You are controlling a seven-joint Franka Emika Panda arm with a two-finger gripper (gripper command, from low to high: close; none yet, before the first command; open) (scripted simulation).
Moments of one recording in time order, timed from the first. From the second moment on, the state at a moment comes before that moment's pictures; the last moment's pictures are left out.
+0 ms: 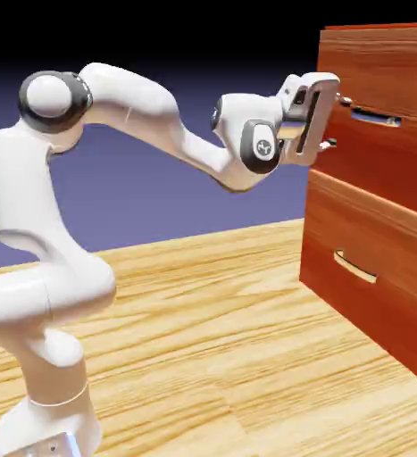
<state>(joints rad) -1.55 -0.49 1.48 -2.10 -0.09 3.54 -0.05</state>
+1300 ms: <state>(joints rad) -1.57 -0.41 1.54 -2.13 -0.07 3.70 -0.32</state>
